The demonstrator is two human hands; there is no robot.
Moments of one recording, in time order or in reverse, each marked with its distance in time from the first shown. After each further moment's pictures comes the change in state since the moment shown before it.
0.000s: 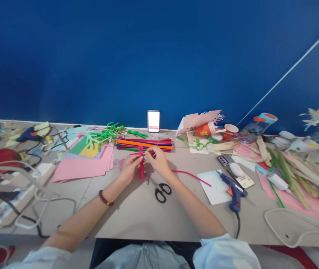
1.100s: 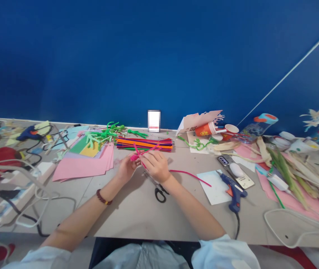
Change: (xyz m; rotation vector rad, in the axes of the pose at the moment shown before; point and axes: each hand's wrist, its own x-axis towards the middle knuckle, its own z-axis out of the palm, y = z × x) left_hand -0.006 0.018 0.002 -0.055 -0.130 0.108; right_hand -0.020 -0.006 -0.007 -0.470 -0.016 -0.607
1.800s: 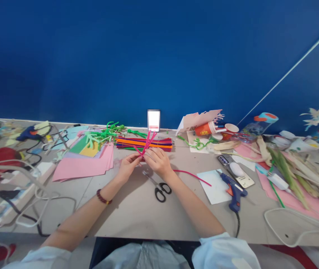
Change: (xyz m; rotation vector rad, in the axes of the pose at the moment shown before) left_hand 0.005 -0.007 -0.003 0.368 0.095 0.088; right_hand 0.000 0.021 0.002 -0.329 0.133 -0.281
